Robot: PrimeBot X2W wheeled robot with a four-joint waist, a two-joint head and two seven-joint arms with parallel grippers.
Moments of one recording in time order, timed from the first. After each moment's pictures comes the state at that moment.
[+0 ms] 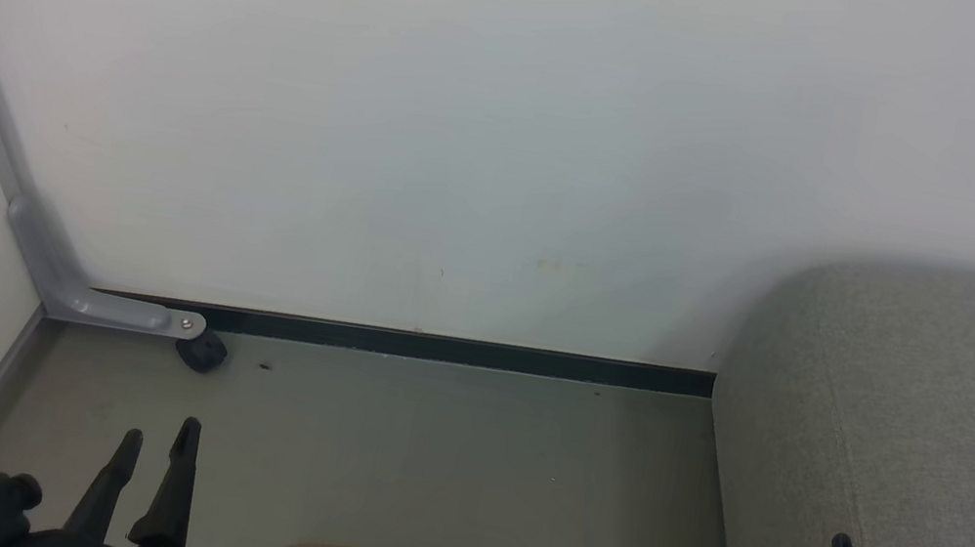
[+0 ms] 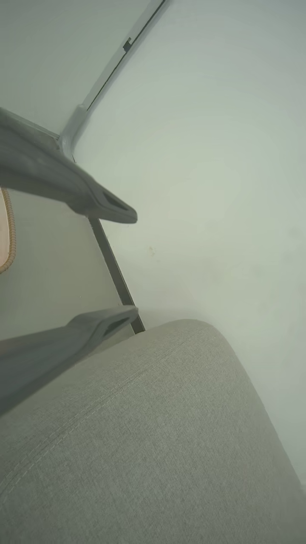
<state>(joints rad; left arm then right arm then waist) -0.11 0.13 -0.12 0.28 -0.86 -0.08 -0.13 -0.09 -0.22 0.17 0.30 0.75 0.01 -0.13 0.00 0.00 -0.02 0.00</state>
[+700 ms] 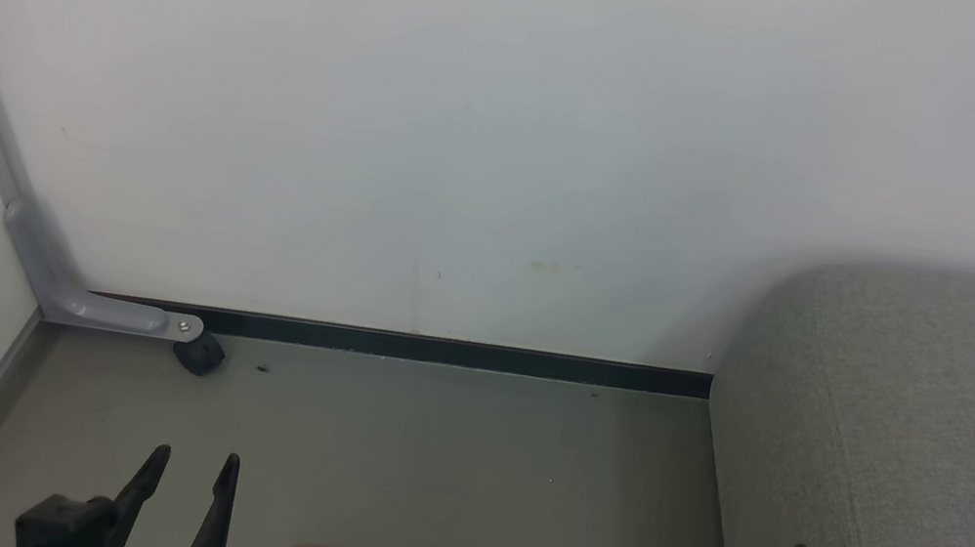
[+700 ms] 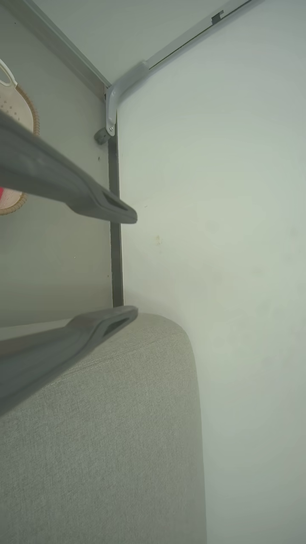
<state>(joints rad) -0.12 0.16 -0.24 0.36 -0.51 -0.01 -0.21 -0.09 -0.27 0.28 0.31 0.44 -0.04 -0.21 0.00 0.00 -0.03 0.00</state>
